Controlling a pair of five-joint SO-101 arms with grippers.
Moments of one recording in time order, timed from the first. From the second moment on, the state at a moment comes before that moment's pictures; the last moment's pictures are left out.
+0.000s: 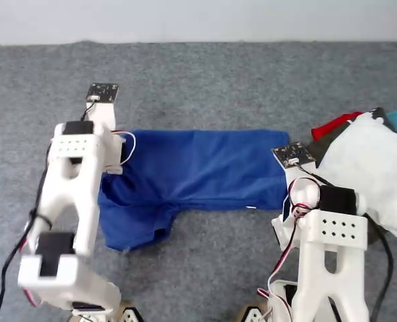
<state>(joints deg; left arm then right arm) -5.1 10.3 12.0 73.0 1.9 5.2 -41.9 44.1 93.8 23.0</state>
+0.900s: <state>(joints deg) -5.1 38.6 -33.7 99.2 8.9 -9.3 -41.9 44.1 93.8 22.9</state>
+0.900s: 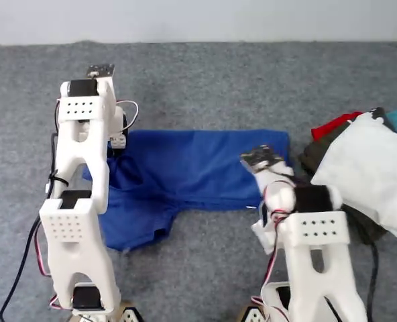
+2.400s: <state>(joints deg) -16.5 28.4 -23.4 99.4 4.5 -17.5 -25.3 46.6 53.5 3.7</state>
